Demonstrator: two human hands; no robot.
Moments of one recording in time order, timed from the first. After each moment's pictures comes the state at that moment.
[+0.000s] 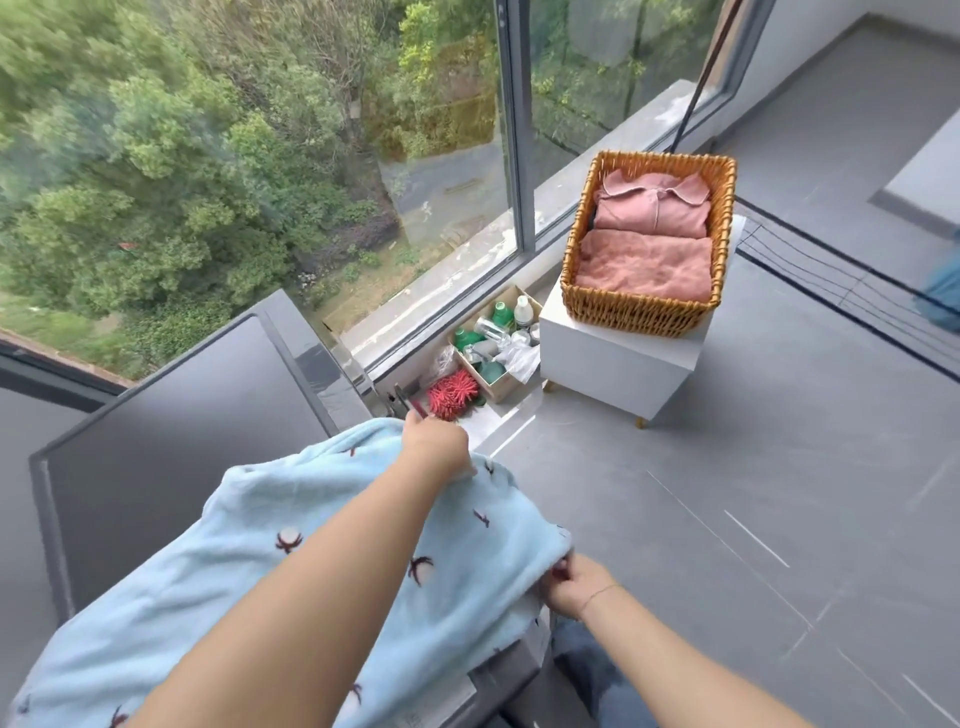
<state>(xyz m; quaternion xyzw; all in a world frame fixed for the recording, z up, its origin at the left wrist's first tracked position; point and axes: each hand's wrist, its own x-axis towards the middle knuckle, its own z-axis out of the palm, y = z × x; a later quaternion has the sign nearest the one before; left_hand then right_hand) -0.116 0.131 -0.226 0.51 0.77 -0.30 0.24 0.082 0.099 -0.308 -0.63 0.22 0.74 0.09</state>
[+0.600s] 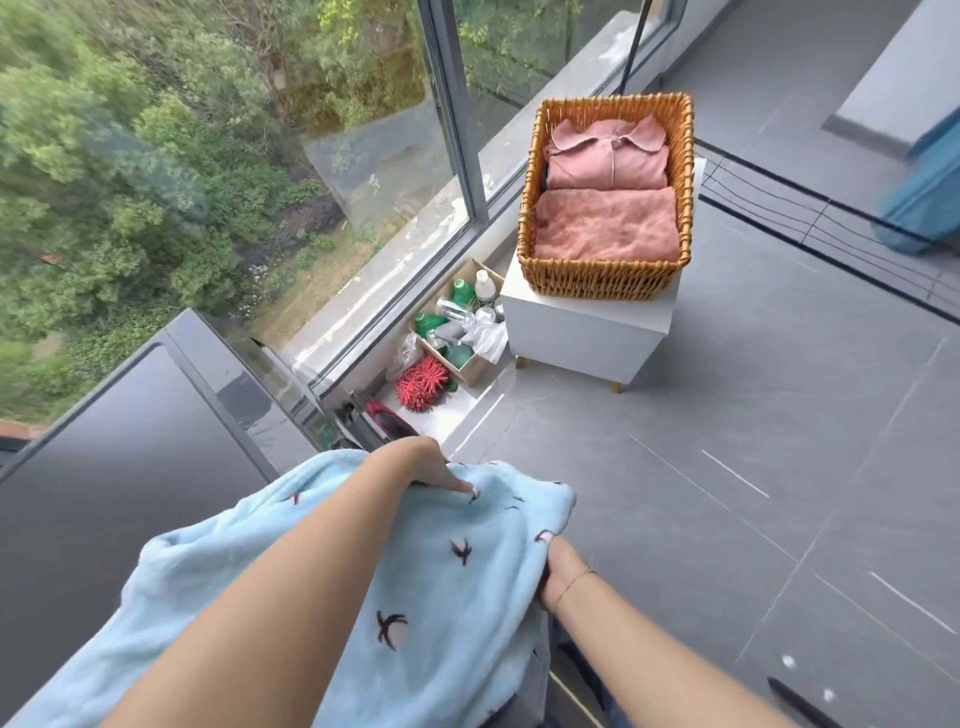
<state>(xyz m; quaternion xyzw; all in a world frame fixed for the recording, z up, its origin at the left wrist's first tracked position) -0.137 0.166 -0.287 0.41 0.73 -0.32 0.44 0.057 0.114 -0.361 -0.62 0.06 0.78 0.08</state>
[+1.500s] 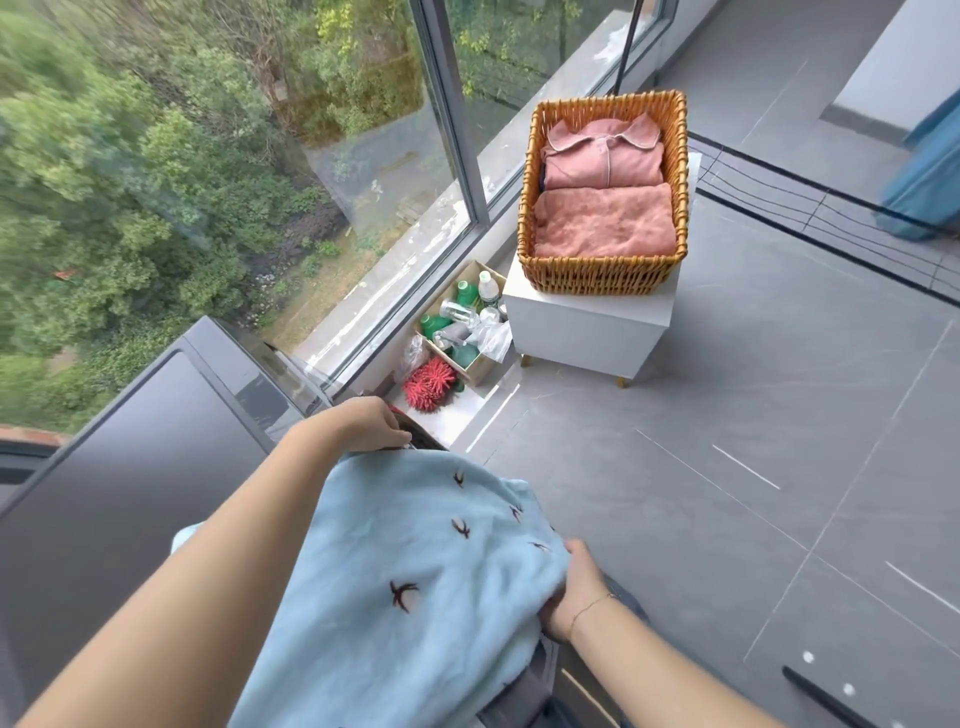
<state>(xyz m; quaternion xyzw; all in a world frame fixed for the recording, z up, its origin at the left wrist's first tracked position) -0.197 0.159 -0.223 0.45 0.77 -0.23 0.39 0.073 0.086 -0.324 -0.64 0.13 0.75 0.10</state>
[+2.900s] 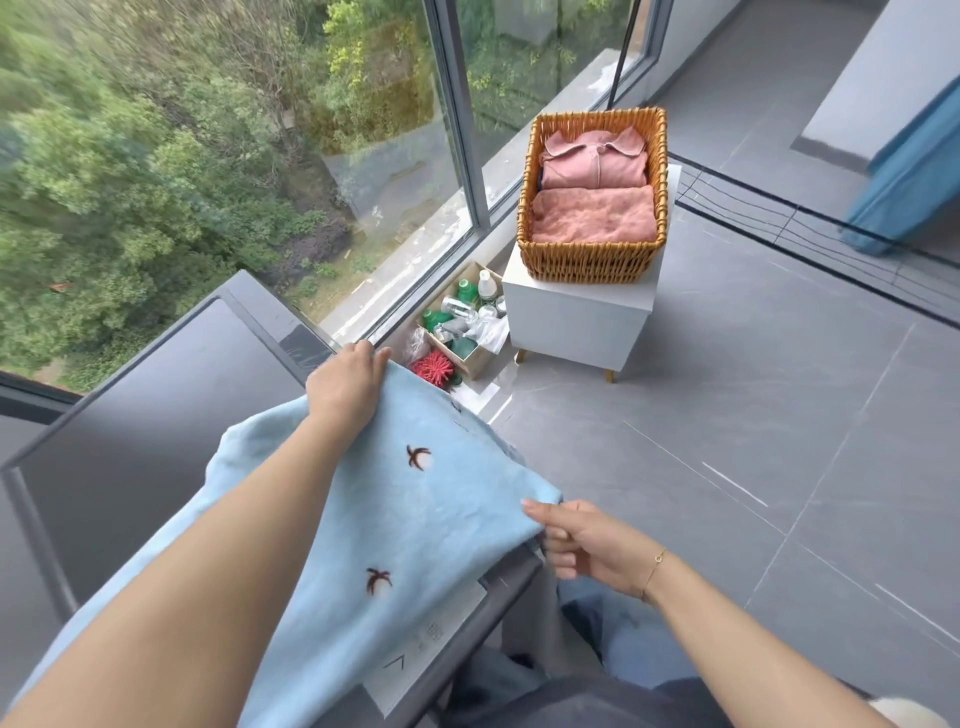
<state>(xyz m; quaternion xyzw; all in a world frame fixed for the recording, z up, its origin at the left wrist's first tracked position) -0.179 0.080 -0.223 0.47 0.88 -0.02 0.07 0.138 0.058 -0.247 -0.42 -0.33 0.84 -0.03</state>
